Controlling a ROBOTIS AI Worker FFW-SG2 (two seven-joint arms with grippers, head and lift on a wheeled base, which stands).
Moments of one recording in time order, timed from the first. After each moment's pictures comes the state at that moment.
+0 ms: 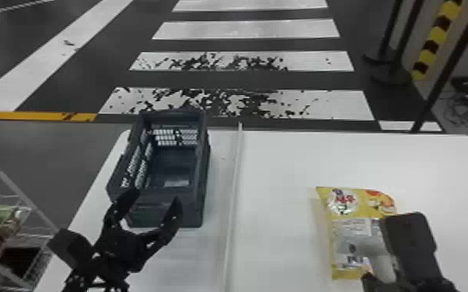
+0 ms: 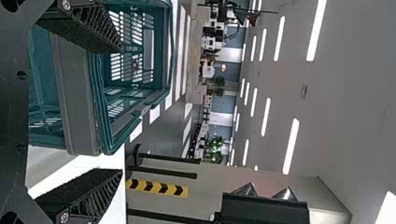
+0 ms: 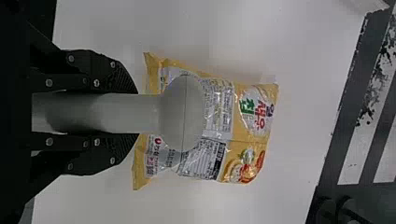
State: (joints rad) left arm 0.44 0.28 -0.01 -1.70 0.36 -0.31 -0.25; right arm 0.38 0.00 0.33 -2.50 0.44 1.57 0.08
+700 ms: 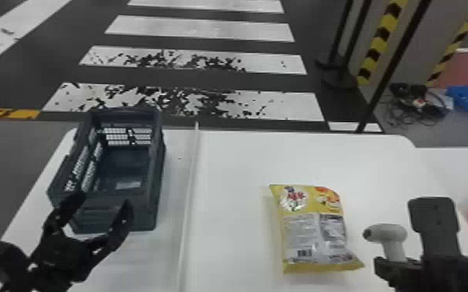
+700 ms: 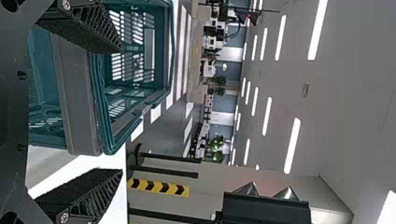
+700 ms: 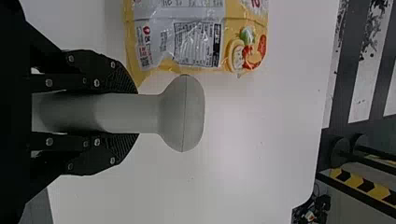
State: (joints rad) left arm 0.44 0.29 -0.01 -1.71 0.36 -0.31 -0.25; right arm 0.35 -0.04 -0.05 -2.48 0.27 1.55 0.11
